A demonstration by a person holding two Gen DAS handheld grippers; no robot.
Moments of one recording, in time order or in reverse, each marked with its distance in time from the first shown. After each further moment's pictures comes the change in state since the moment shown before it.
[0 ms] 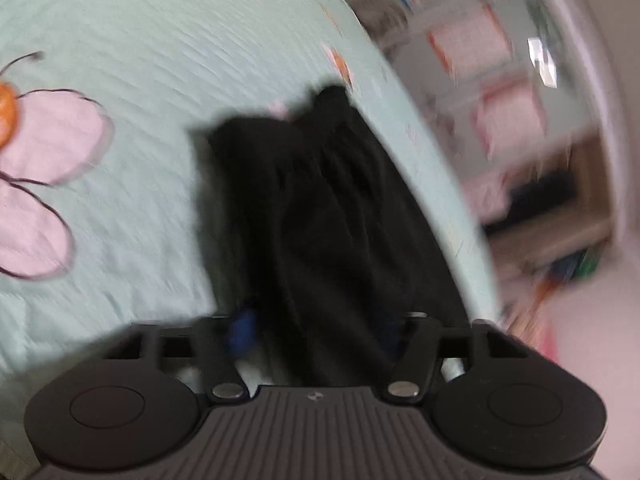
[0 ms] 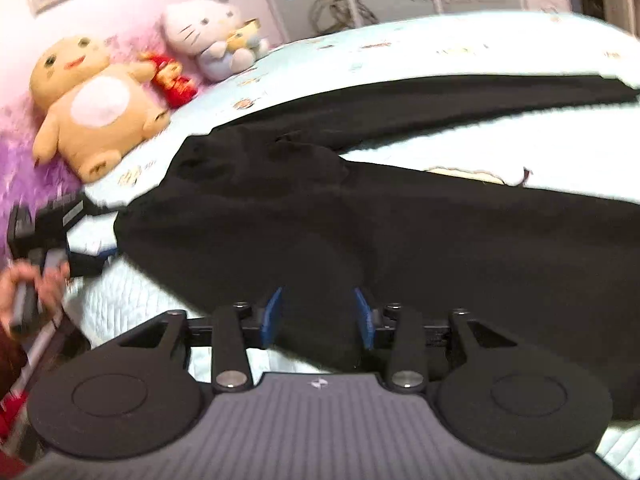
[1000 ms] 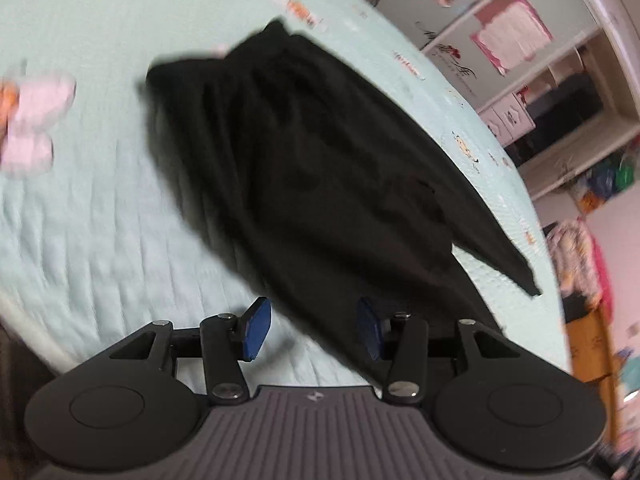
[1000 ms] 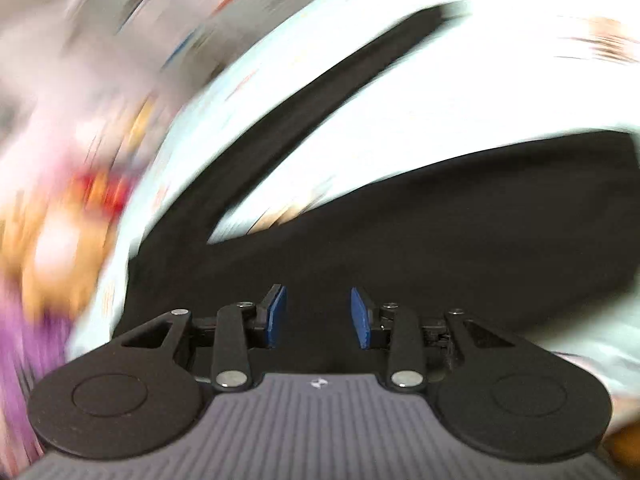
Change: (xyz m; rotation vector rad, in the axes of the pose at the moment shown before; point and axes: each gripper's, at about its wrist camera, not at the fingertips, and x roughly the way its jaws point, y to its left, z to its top) left arm -0.019 -0.057 -0.061 0.087 0.090 0.086; right arm -0.160 -0.183 -0.001 0.568 -0.118 -0.129
